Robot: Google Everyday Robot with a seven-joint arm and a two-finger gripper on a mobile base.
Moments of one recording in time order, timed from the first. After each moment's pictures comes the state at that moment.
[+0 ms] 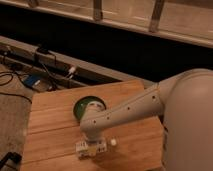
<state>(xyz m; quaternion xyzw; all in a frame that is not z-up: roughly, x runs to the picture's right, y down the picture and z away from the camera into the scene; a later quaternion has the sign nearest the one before) -0.077 0.286 0.750 -0.36 -0.06 -0.01 0.93</state>
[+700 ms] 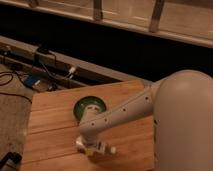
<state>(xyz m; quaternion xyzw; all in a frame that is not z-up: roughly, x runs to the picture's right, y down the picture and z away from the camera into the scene) -0.093 0.304 0.761 -0.36 -0.08 -0.01 0.93</state>
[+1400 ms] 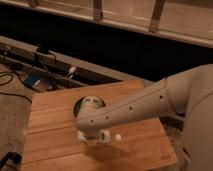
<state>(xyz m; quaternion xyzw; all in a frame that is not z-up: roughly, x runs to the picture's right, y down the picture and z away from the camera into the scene) -0.062 0.217 0.702 -0.29 -0.02 0.00 0.96</state>
